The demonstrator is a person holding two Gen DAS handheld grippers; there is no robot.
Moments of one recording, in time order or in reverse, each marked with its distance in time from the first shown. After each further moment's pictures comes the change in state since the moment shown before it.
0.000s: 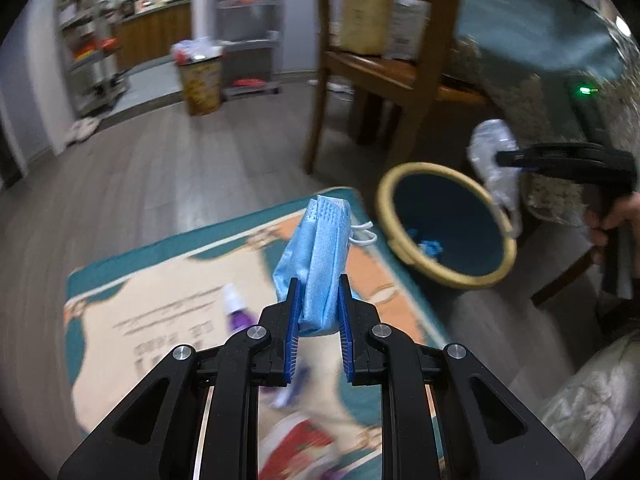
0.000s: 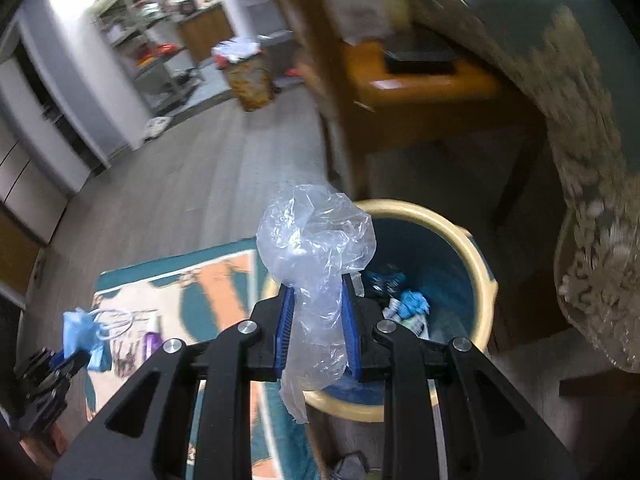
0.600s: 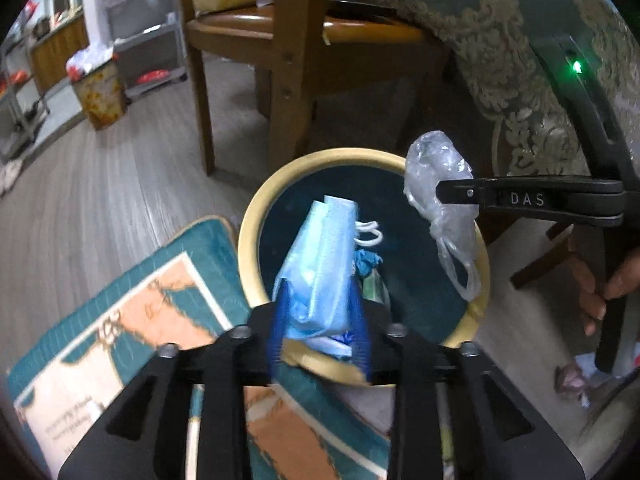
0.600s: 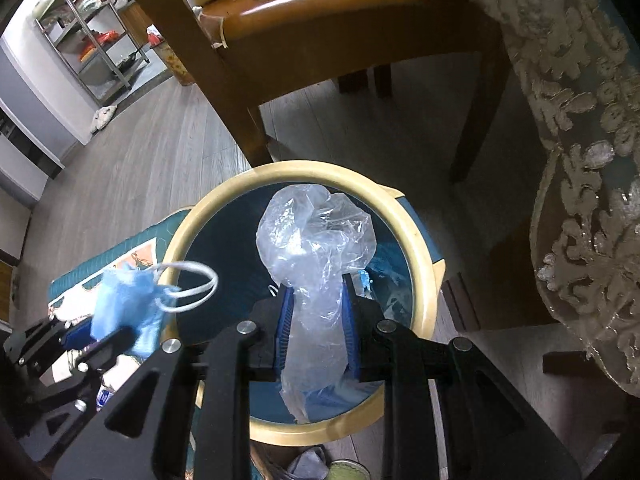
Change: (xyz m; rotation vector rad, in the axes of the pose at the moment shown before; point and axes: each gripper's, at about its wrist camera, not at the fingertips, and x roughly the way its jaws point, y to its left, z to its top) left arm 0.145 -0.126 0.076 0.173 0.125 -0.127; right arm 0.051 -0.065 0.003 0.065 0.107 -0.116
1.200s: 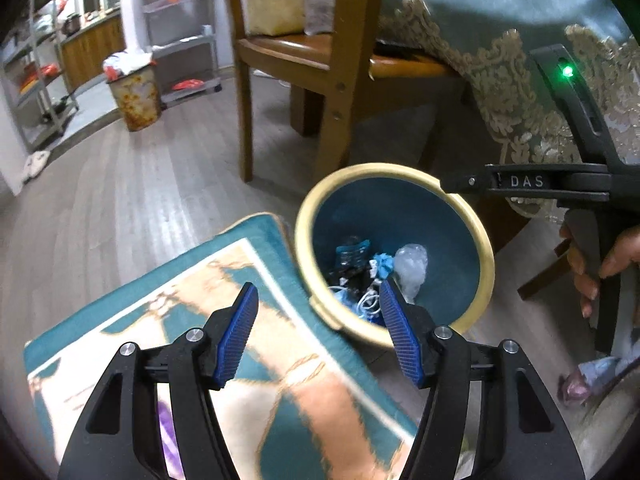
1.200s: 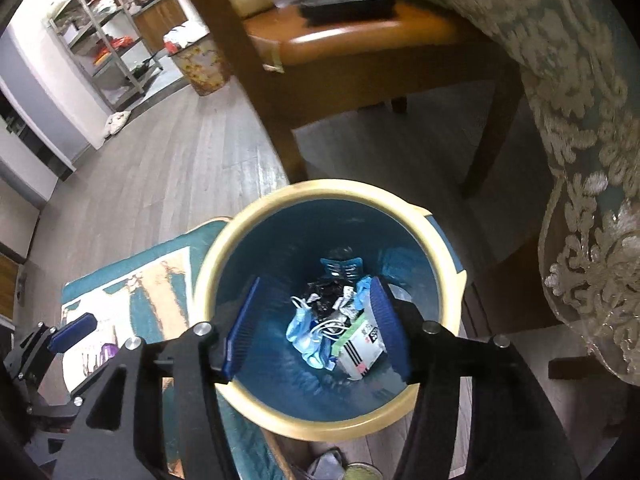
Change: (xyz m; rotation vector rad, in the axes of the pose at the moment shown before) left arm -0.072 0.036 -0.034 -0.071 -0.068 0.068; right arm -0.029 0.046 0.003 -0.051 -0.059 0.024
